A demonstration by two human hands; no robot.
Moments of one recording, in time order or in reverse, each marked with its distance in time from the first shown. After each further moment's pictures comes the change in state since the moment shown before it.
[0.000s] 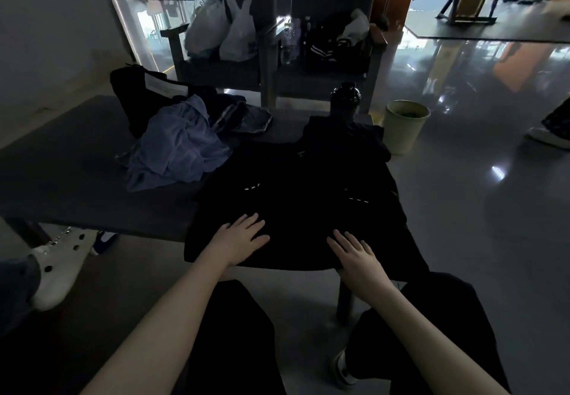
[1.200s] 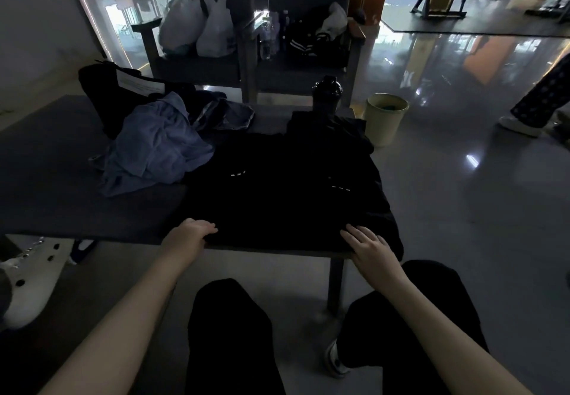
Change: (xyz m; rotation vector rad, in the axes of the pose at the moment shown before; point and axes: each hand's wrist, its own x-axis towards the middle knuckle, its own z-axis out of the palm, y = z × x) left_hand -0.008 -0.070 0.014 -0.057 0.397 -0.010; right_hand -0.017 0.039 0.001 -0.008 0.132 0.098
